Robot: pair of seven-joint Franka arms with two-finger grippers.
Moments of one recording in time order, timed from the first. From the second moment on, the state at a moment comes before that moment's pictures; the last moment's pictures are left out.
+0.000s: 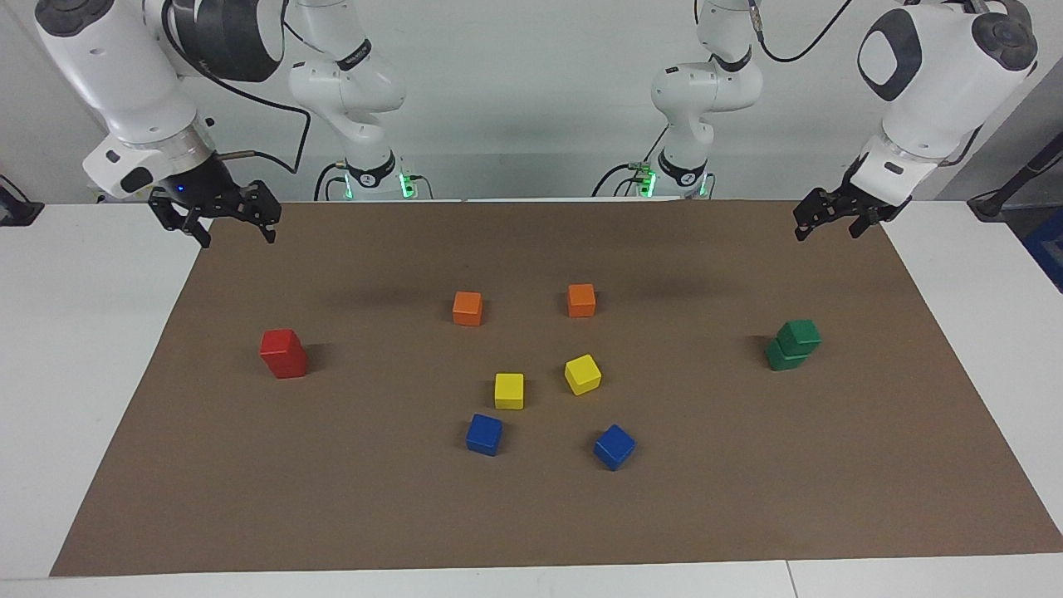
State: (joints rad) left arm 0.00 -0.05 0.01 -1.75 -0.01 1.60 0.03; right arm -0.07 -0.05 -0.02 -1.70 -0.01 1.63 -0.15
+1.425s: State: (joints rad) left arm -0.04 -0.05 0.00 -1.72 -0.01 1.61 0.04; right arm -0.07 -0.06 -0.02 -1.66 -0.01 1.56 -0.13
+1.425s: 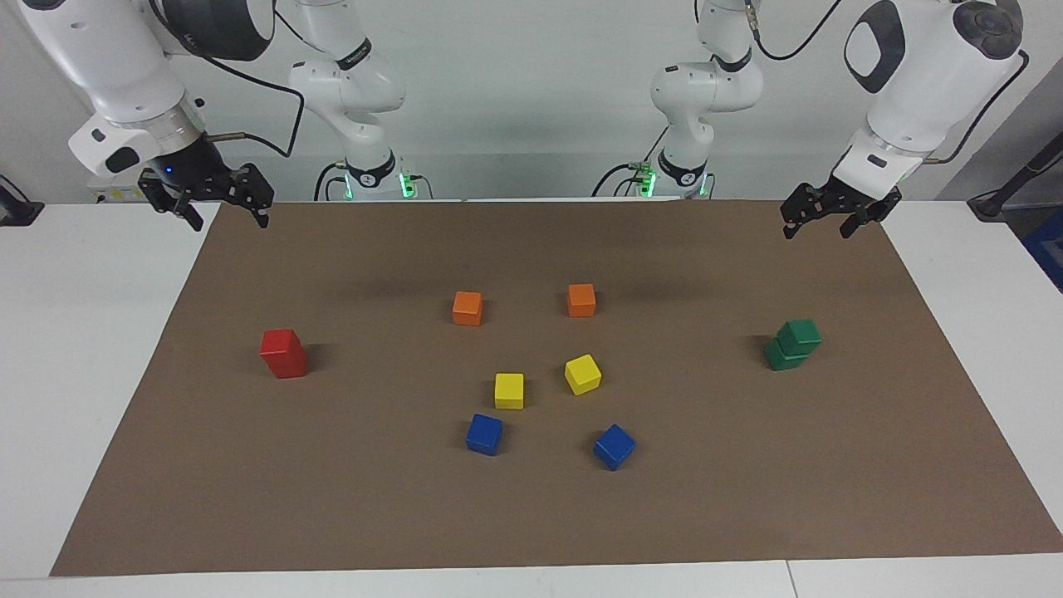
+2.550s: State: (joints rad) left arm -0.05 -0.03 -0.06 -1.68 -0.01 1.61 0.04; right arm -0.07 -0.06 -0.02 -1.66 -0.01 1.55 -0.13
